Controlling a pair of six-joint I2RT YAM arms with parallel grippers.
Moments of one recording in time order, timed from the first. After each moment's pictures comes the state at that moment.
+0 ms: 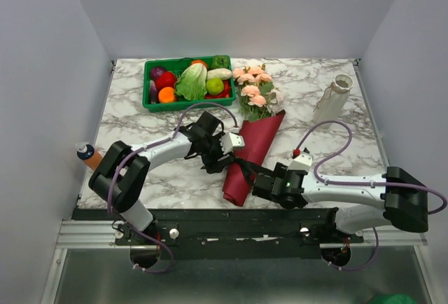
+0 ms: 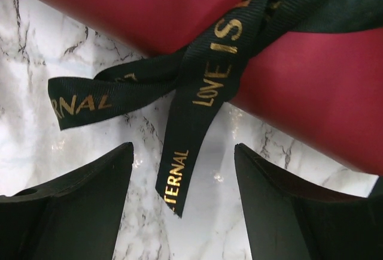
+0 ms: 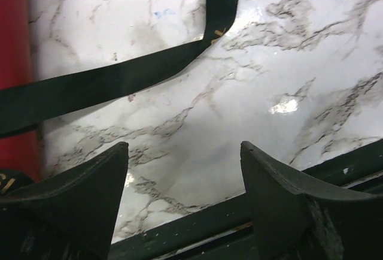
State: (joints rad) left arm -0.64 1.60 0.93 -0.42 0.41 0.58; right arm 1.22 1.29 0.71 -0.98 0.75 1.62
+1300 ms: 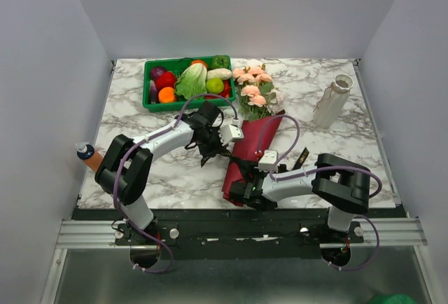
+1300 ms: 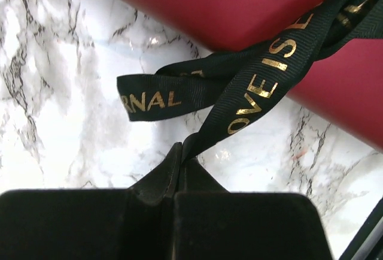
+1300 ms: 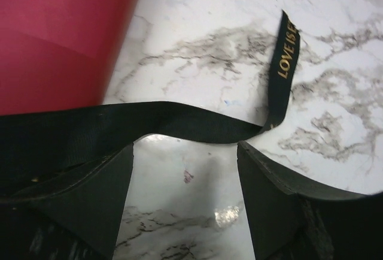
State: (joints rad) left arm -0.59 1.68 1.09 -0.58 0.35 0.64; right arm 1.26 1.76 0.81 -0.75 1.16 1.41
